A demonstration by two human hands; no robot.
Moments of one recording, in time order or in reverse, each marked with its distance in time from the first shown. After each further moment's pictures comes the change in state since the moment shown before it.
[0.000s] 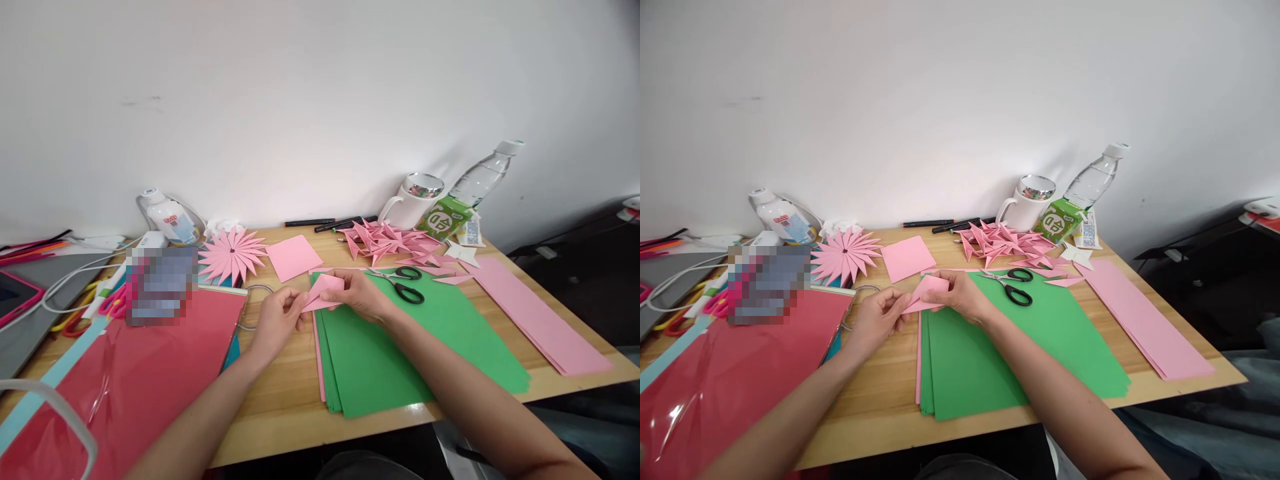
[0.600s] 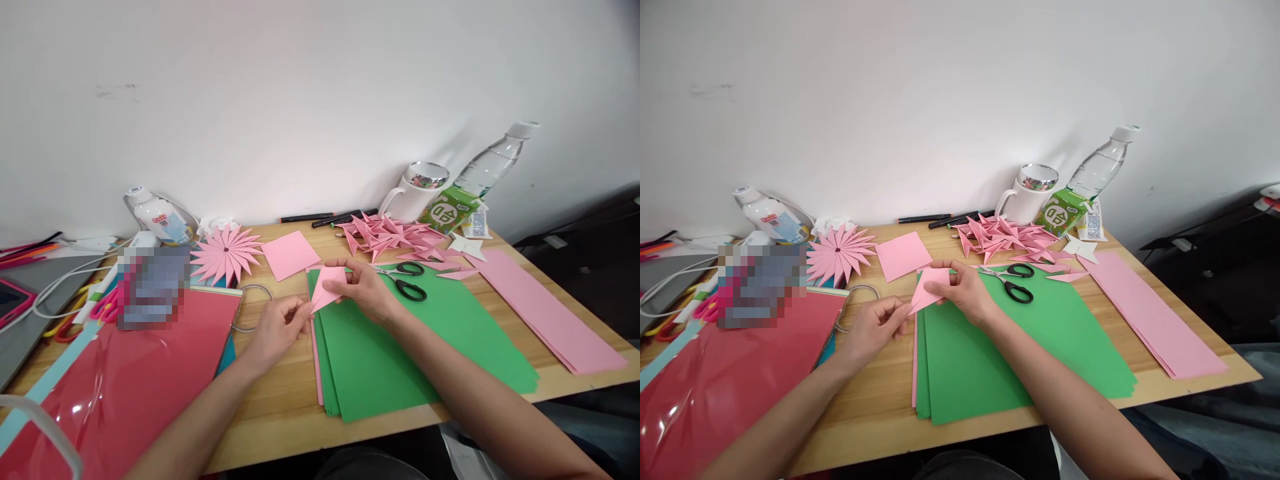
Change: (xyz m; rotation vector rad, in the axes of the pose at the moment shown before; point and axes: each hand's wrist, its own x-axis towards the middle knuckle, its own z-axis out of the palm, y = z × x) left_hand -0.006 0.008 0.002 0.172 -0.141 0.081; right_hand -0.006 -0.002 -0.004 0.102 0.219 -0.009
